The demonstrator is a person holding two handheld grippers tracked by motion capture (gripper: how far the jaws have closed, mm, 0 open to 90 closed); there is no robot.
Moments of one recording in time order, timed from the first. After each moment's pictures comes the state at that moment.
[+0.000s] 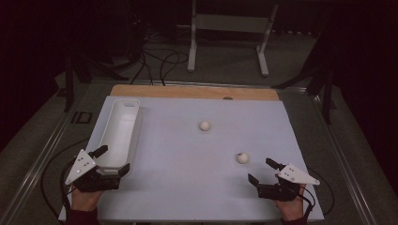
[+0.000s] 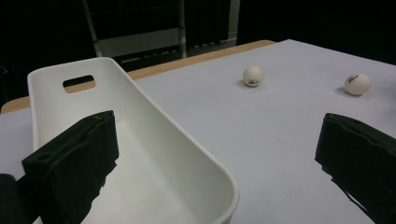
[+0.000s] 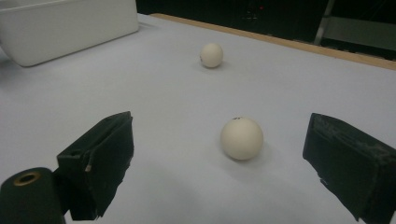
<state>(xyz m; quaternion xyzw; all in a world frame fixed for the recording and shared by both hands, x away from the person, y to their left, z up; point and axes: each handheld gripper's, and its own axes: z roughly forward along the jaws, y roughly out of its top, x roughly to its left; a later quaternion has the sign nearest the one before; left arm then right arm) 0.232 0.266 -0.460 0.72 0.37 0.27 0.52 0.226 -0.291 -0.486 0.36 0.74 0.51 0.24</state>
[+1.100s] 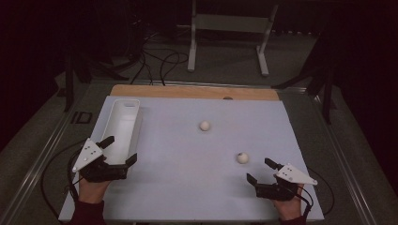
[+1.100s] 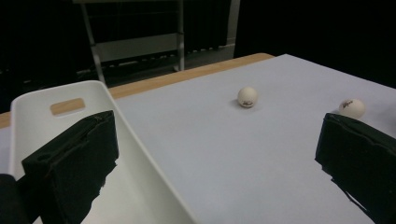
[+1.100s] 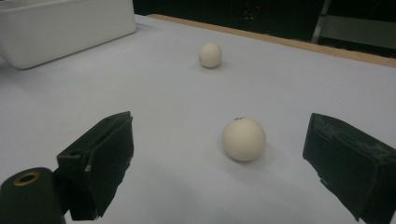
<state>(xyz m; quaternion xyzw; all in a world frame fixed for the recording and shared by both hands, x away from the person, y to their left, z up) 0.249 0.242 -0.435 0.71 0.38 0.26 0.53 0.227 -0.286 -0.488 0.37 0.74 0.51 0.24</state>
